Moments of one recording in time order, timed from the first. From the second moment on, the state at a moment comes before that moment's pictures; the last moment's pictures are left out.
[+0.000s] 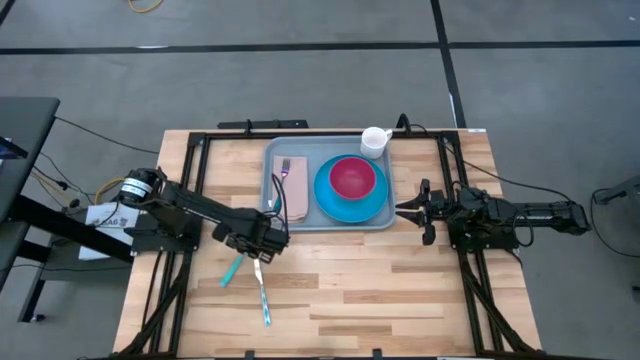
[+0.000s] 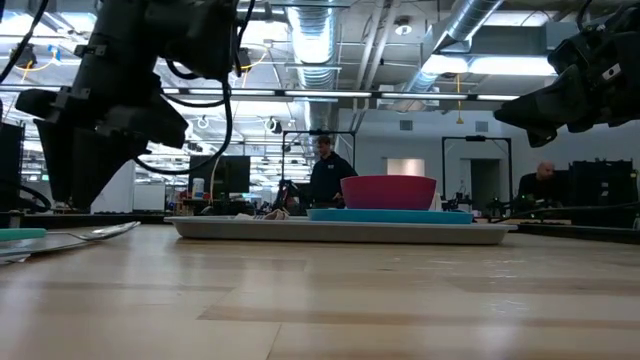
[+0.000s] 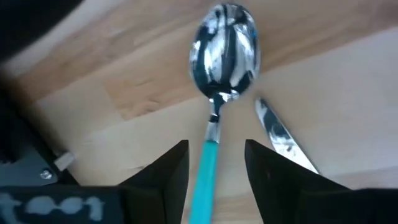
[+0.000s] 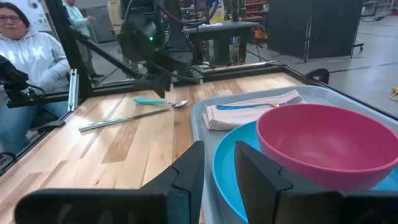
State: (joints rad) left arm -0.21 1.66 1.01 -1.12 0.07 -1.38; right arm -0.04 0.12 0.01 0.01 0.00 0.07
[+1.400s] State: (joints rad) left arm -0.24 1.66 0.82 -0.82 0.15 -1.42; right arm -0.04 0.12 0.01 0.01 0.00 0.07
